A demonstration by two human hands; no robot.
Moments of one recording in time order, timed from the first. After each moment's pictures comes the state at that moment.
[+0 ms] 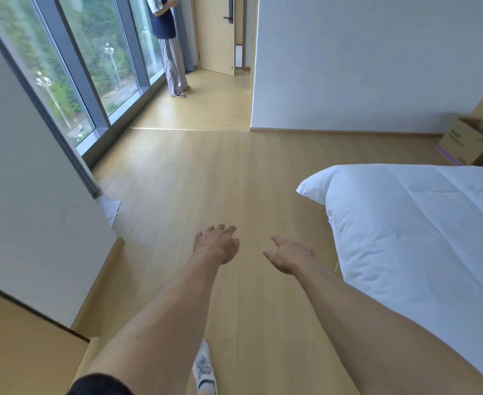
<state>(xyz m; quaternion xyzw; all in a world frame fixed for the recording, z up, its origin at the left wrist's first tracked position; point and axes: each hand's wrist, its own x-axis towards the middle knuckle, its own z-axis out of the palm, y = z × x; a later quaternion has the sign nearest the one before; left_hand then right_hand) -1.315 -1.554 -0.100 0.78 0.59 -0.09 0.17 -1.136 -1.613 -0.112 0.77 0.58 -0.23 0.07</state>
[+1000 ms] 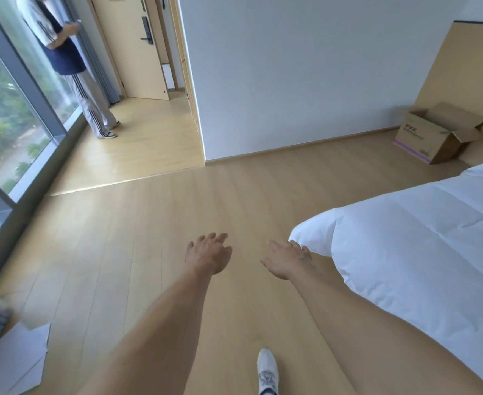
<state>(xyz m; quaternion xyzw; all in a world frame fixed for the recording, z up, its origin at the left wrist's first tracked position) -1.181 -1.018 -0.099 0.85 0.50 -0.10 0.15 -1.011 -1.121 -0.118 0.84 0.50 -0.22 0.04</state>
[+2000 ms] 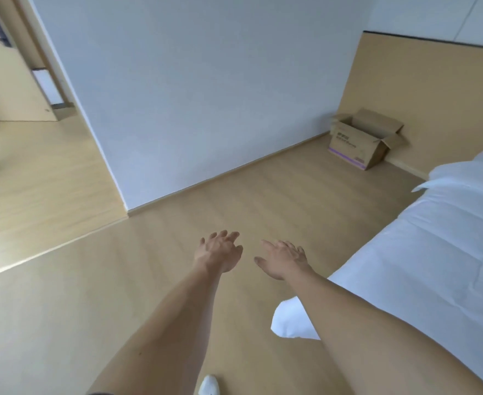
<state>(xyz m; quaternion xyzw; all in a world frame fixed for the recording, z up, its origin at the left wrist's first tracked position) -0.800 -0.580 -0.102 0.93 0.30 -0.12 0.16 -0.703 -0.724 -0.102 0.91 0.34 -0.22 0.00</state>
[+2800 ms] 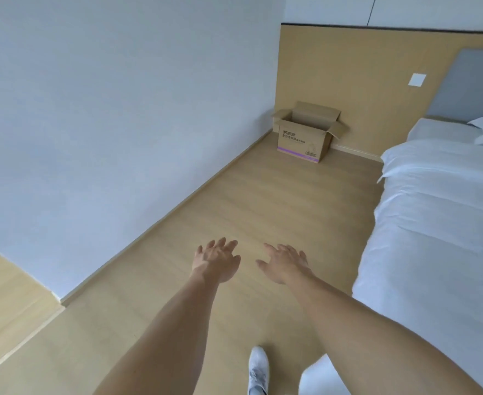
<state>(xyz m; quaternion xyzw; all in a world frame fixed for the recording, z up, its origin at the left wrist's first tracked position) -0.519 -0.386 -0.116 0.97 0.14 -0.17 0.09 -0.460 -0.555 -0.125 0.95 0.16 -0.24 -0.05</state>
